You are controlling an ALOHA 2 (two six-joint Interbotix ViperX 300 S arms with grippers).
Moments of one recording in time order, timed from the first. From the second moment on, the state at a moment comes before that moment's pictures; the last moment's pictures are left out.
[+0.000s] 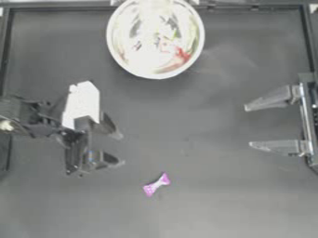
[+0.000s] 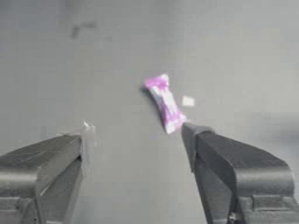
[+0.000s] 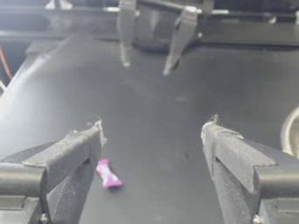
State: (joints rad) left arm 0.05 -0.30 0.76 -0.41 0.27 0.19; right arm -0.05 -0.87 1.11 -0.71 -0.04 0.71
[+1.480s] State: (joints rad) left arm -0.10 0.23 0.31 -0.01 0.53 -0.27; right arm -0.05 -0.88 1.14 -0.70 -0.08 0.71
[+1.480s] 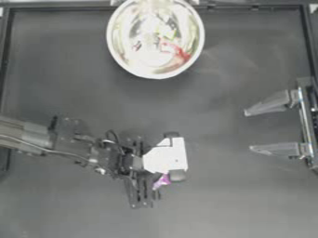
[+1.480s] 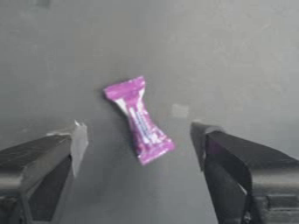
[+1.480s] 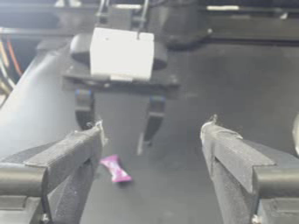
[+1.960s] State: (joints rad) left arm -0.10 0.30 0.28 -0.01 0.56 -0.30; right arm -0.05 -0.88 1.15 -0.70 -0.11 0.71
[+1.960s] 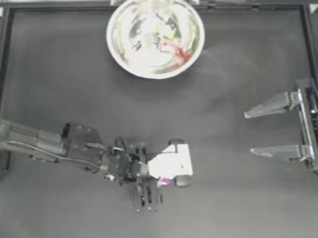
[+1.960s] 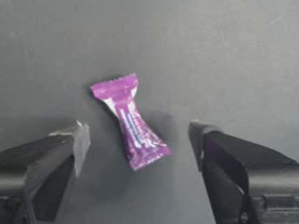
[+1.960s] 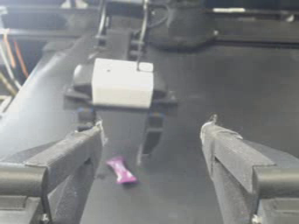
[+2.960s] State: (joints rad) left arm -0.11 0.37 0.21 -0.02 0.60 -0.30; right arm -0.03 -0.92 1.17 -0.69 -0.11 0.71
